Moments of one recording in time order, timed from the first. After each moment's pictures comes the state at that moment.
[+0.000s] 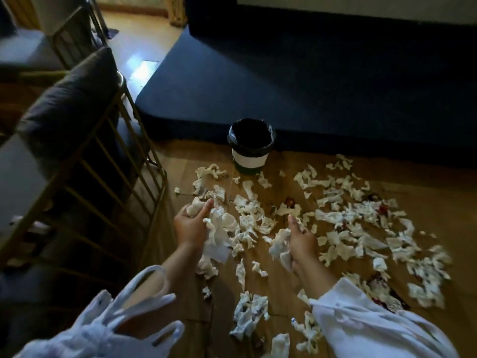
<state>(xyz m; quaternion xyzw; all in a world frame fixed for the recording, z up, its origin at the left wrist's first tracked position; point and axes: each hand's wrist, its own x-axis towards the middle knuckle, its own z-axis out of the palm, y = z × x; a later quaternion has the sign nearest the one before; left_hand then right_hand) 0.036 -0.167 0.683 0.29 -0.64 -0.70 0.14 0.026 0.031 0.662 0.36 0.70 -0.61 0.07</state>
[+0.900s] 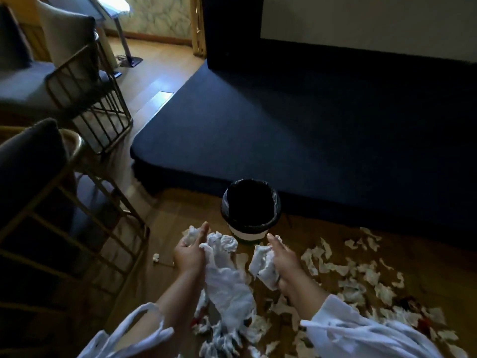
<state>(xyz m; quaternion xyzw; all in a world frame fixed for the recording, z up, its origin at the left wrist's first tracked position) -0.353 -0.109 0.681 0.44 -0.54 -0.71 0.14 -0.402 0.054 0.654 0.26 0.64 -0.67 0.28</state>
